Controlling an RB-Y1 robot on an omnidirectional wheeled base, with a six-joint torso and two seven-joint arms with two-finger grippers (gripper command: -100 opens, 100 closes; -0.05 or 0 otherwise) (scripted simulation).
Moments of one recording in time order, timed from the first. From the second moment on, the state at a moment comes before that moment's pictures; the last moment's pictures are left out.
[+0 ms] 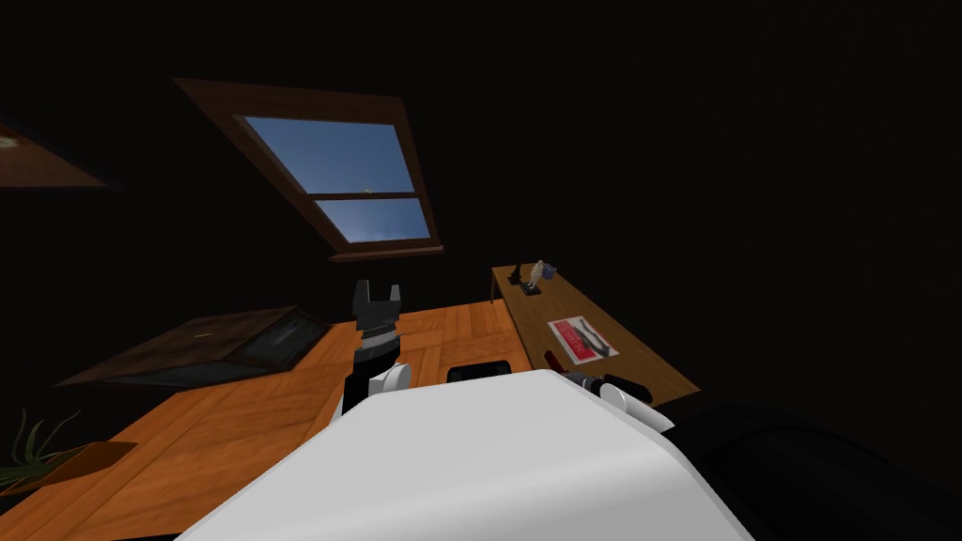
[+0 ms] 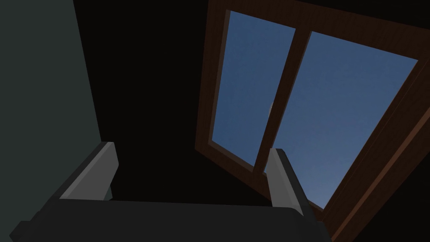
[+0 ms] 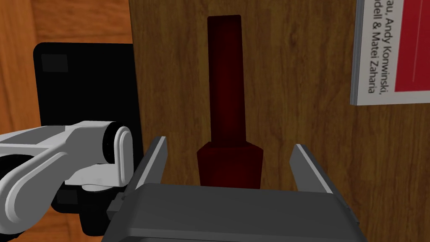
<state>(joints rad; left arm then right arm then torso) 0.55 0.01 -0.06 -2.24 0.08 -0.51 0.08 0.71 -0.34 -0.27 -1.73 -0.82 0.84 -1.00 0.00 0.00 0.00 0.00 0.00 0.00</state>
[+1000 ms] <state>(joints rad) 0.55 0.01 -0.06 -2.24 0.08 -0.51 0.08 0.71 -0.35 -0.27 -1.74 -0.81 0.84 -1.00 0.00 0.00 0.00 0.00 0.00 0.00</state>
